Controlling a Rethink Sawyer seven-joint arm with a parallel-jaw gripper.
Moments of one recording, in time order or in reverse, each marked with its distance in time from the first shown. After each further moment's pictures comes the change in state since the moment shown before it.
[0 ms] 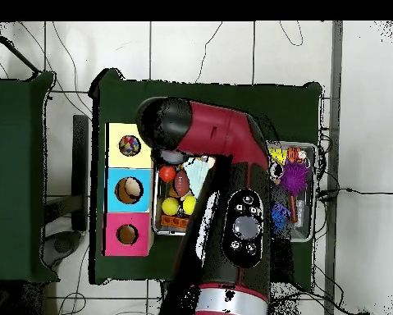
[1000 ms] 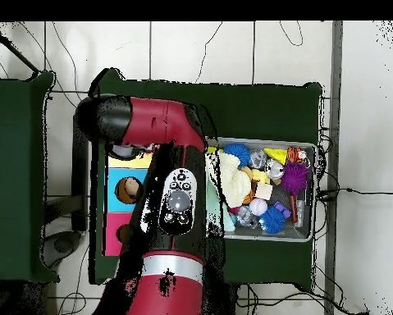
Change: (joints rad) arm 0.143 0.147 -0.021 -0.127 0.066 0.000 0.198
